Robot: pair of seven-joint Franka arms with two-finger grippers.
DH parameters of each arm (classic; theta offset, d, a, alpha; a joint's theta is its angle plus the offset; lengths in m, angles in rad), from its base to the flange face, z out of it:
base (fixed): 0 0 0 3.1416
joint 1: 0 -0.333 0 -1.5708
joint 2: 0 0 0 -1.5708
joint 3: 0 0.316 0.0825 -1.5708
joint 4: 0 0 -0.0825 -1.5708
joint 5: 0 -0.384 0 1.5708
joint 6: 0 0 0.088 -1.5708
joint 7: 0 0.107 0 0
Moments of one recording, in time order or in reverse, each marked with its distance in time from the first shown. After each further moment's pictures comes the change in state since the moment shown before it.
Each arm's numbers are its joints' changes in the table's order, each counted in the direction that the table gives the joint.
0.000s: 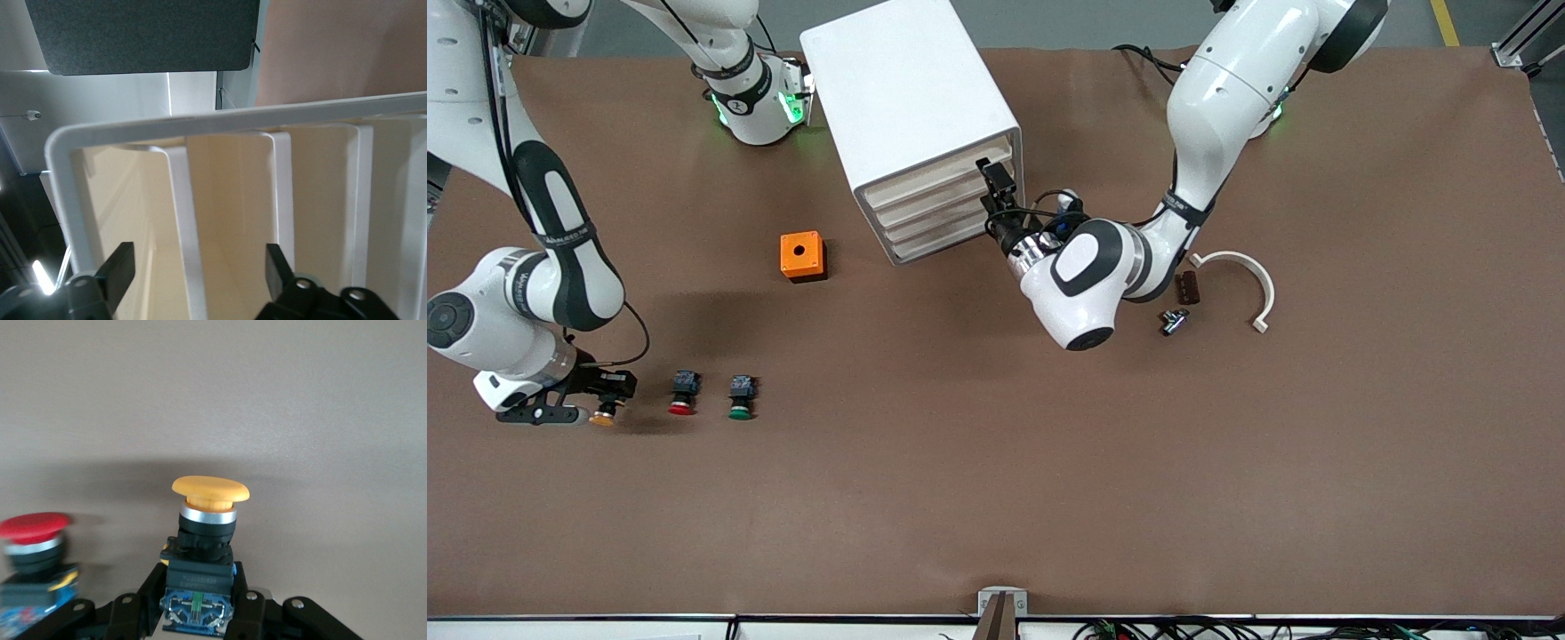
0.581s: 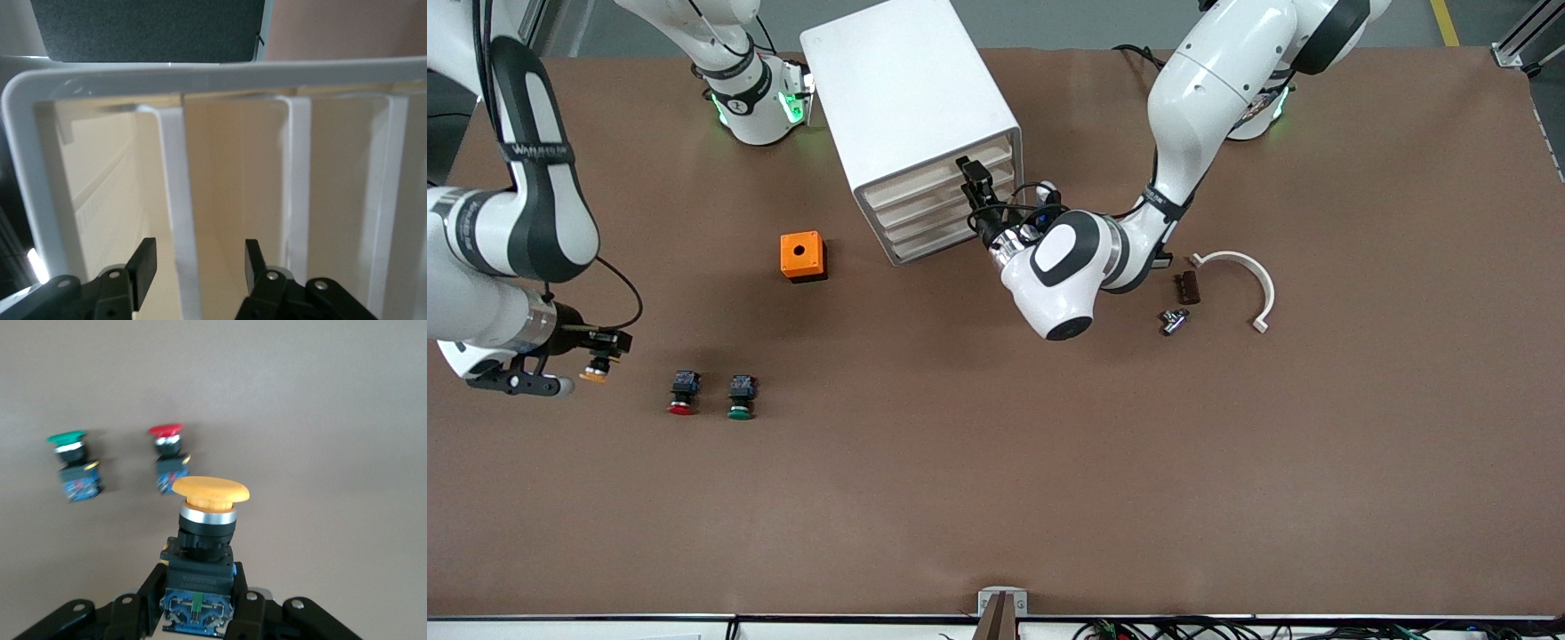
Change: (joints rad) left arm 0.042 -0.016 0.005 -0.017 0.057 -0.038 -0.036; right arm -0.131 0.291 0.005 -0.006 0.000 0.481 0.262
